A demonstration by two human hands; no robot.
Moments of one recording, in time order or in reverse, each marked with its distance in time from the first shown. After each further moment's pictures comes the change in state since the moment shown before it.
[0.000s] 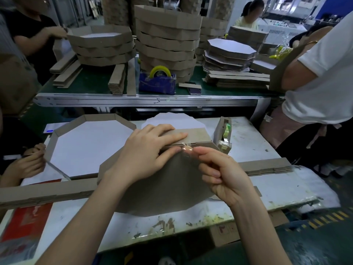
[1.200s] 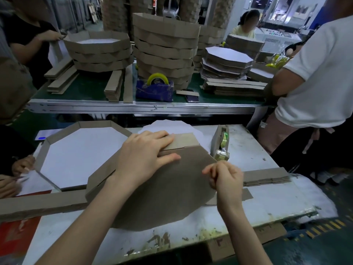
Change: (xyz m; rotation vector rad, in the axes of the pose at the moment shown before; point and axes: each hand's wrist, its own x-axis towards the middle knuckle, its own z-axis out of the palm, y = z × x) left_hand 0.026 0.000 0.002 0.049 0.143 -0.078; right_hand 0.032 0.021 -0.030 -0.460 0.438 -0.489
